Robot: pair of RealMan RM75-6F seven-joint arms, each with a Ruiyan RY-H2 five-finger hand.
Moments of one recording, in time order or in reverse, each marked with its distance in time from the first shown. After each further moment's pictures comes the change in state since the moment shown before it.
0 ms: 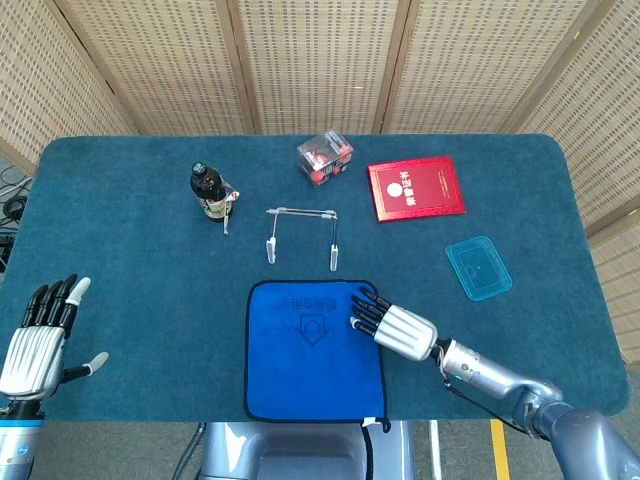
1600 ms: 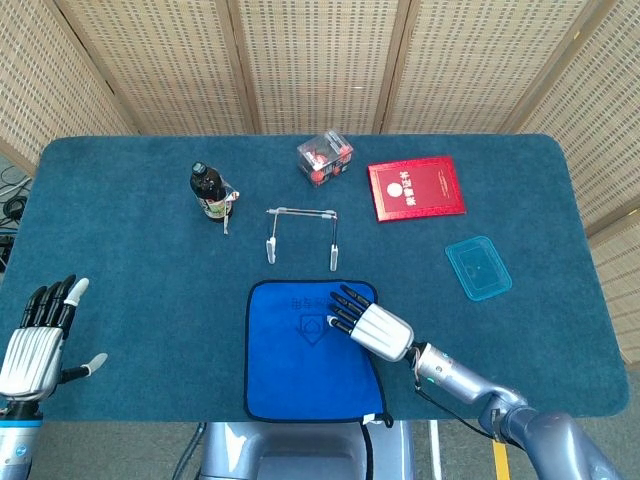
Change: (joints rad) left arm -0.001 0.003 0.005 0.004 -0.008 -0.003 -0.013; right arm 0.020 -0.124 0.013 -0.006 0.107 -0.004 0.070
